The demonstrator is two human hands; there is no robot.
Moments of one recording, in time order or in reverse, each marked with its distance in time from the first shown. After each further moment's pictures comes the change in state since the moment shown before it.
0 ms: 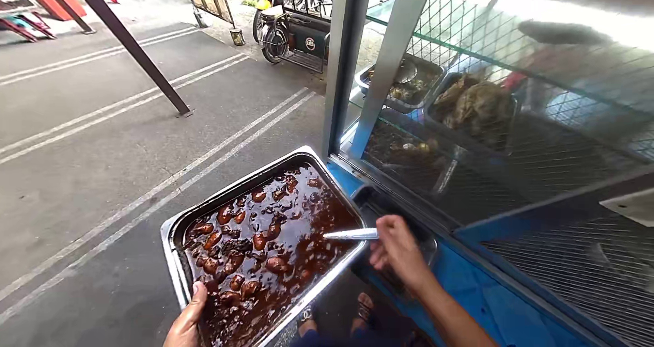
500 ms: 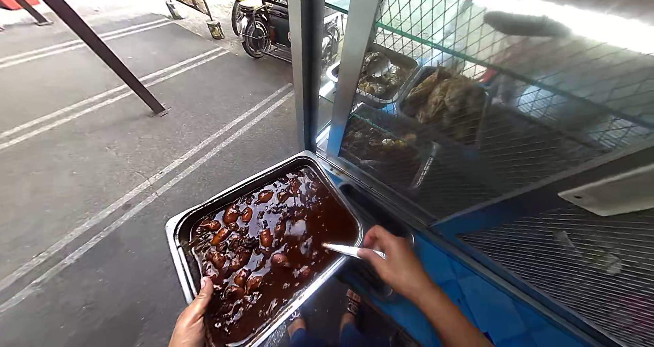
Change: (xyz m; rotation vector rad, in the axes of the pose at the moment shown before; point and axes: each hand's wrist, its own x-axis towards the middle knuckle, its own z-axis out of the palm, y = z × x) left_hand 0.011 -0.041 0.035 0.086 0.006 -0.051; right_hand 0.002 0.028 -0.055 -0.589 -0.137 -0.112
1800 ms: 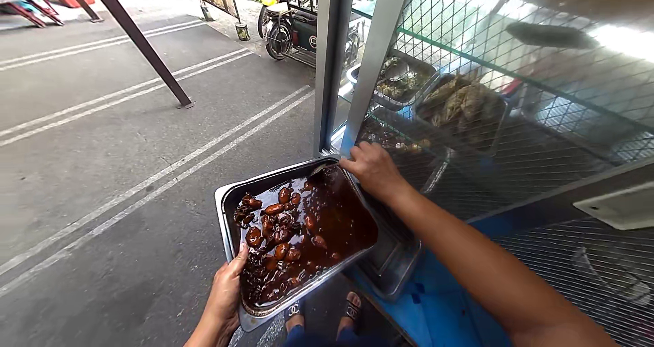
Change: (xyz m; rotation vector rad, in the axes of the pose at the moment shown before) left_hand 0.021 -0.026 0.016 0.088 0.152 -0.027; right_hand 0.139 -0.089 -0.049 -0.877 0.402 -0.968
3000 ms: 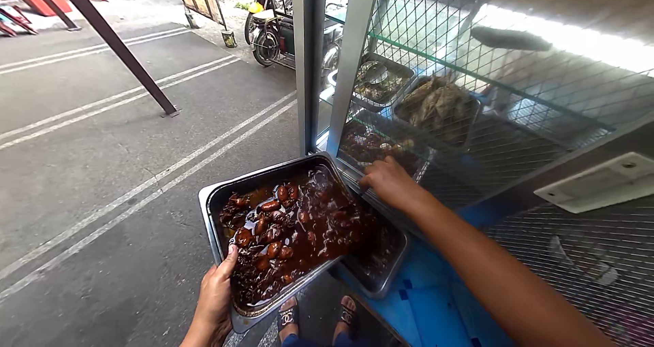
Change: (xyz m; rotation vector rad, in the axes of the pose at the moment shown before) left_hand -0.001 -0.001 0.016 0.053 0.017 0.078; right_hand -0.041 0.020 -0.052 0.084 -0.759 0.249
